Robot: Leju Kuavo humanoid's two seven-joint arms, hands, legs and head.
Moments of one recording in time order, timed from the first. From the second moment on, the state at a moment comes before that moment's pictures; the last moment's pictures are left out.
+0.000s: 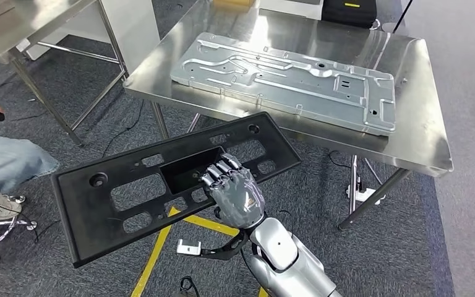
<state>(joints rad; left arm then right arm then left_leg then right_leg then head) -0.31 -0.29 -0.45 -0.22 -1.34 -0.22 0.26 -0.45 0.14 0.73 -1.19 1.18 -0.66 -0.17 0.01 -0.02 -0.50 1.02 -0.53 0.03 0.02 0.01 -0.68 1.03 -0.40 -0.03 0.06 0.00</state>
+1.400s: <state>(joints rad) -0.32 -0.30 -0.46 -0.22 -1.39 -0.23 0.23 -0.44 0.14 0.73 -1.23 1.15 -0.66 -0.17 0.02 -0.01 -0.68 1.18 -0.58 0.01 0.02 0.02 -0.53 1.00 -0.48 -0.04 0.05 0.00</state>
